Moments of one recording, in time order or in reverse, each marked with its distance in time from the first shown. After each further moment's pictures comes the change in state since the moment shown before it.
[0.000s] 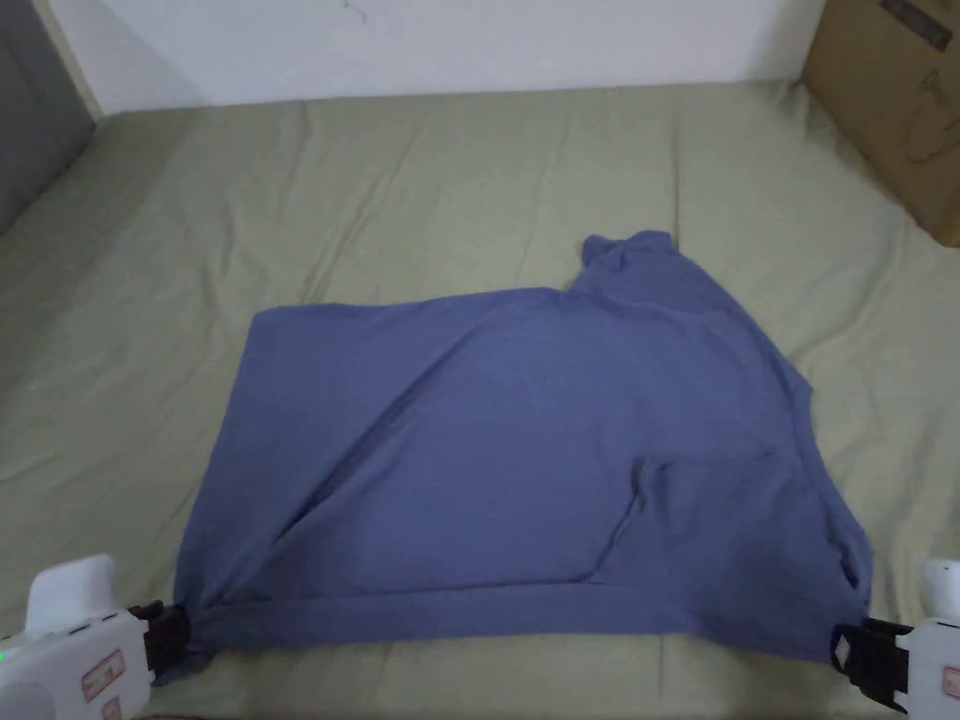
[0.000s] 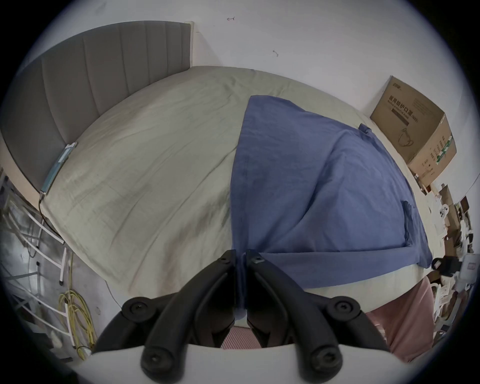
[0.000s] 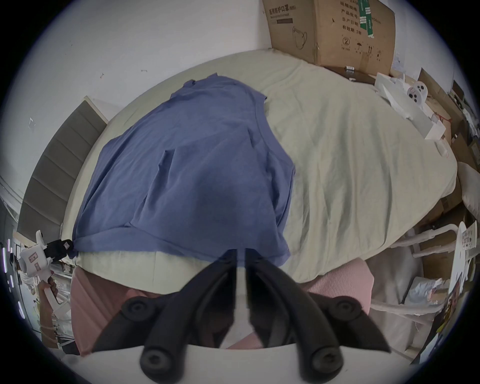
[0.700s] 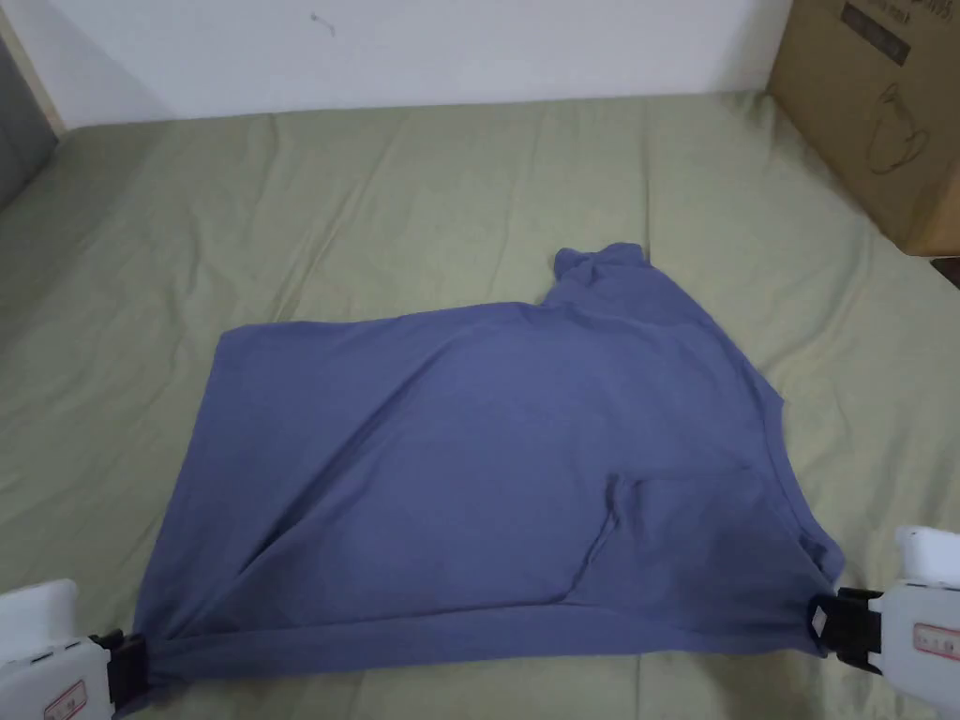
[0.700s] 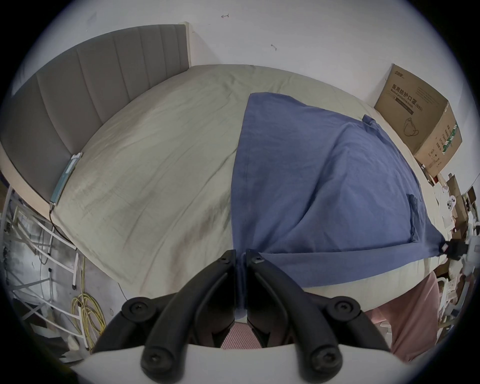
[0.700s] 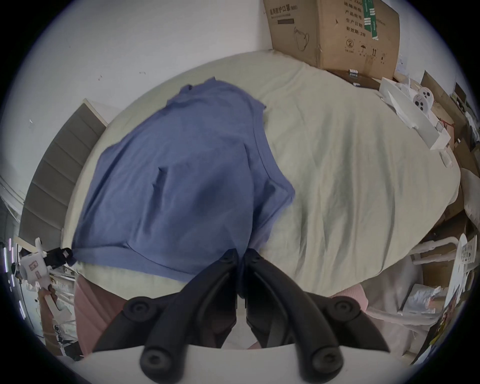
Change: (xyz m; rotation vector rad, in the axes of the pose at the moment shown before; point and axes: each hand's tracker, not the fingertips) left arm 0.027 0.010 0.024 -0.027 0.050 -0.045; right arm 0.007 0.036 -0.006 0.004 0.022 0.000
